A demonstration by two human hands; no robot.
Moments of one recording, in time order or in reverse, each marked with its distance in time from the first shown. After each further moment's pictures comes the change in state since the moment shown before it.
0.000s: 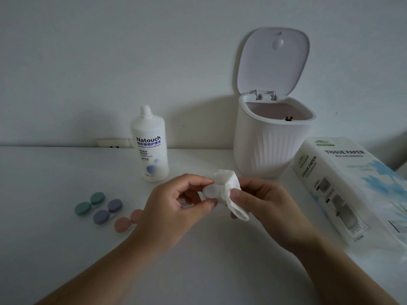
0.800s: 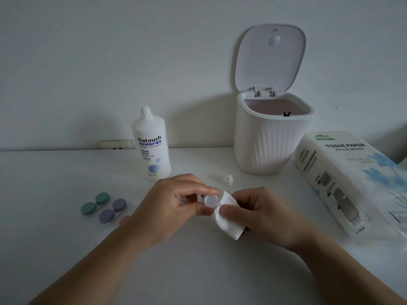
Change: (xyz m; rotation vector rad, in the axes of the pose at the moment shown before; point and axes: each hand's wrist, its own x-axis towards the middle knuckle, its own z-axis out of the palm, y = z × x) left_hand 0.009 0.005 -0.019 0.149 -0.260 0.128; right_hand -0.007 0.004 0.005 -0.229 -0.170 0.082
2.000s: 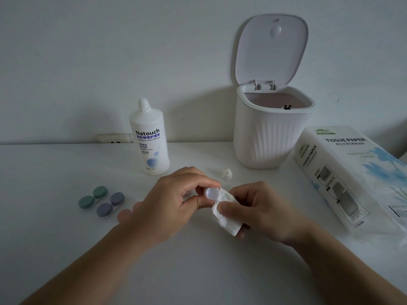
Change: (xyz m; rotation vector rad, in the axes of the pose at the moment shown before) left_hand -0.003 -0.005 0.006 0.168 0.045 0.182; right_hand -0.002 -0.007 0.004 0.022 -0.026 -0.025
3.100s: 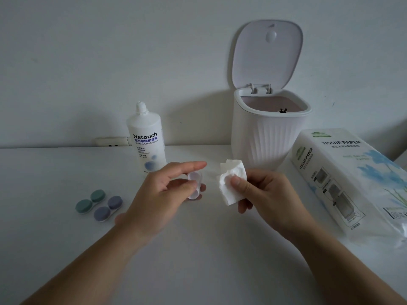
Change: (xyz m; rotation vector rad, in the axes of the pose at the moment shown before) left_hand 0.003 0.002 -0.002 -0.566 0.131 -0.491; right_hand 0.002 -0.002 -0.012 0.032 0.348 -0.089
